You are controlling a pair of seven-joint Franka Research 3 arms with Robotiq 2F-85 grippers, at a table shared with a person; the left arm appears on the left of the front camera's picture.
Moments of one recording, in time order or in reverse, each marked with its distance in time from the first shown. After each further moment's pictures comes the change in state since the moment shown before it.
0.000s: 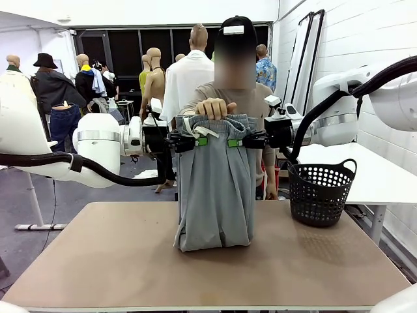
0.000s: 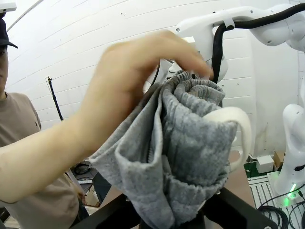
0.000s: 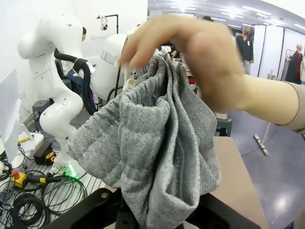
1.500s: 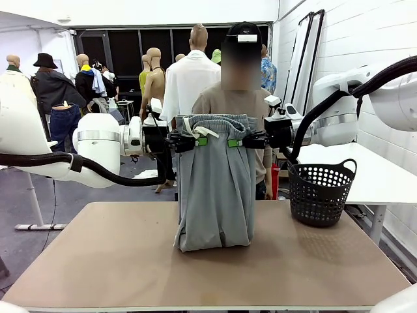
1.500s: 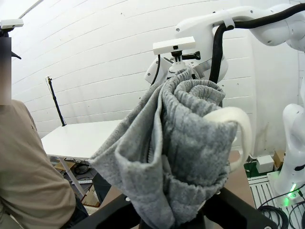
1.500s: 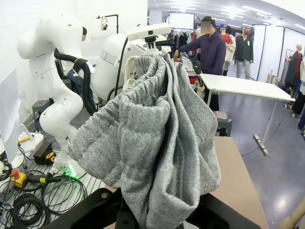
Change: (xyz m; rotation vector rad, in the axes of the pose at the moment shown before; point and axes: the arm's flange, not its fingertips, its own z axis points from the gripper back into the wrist) left arm 0.000 0.000 0.000 0.000 0.000 0.000; right arm 0.000 0.000 0.000 0.000 0.000 0.000
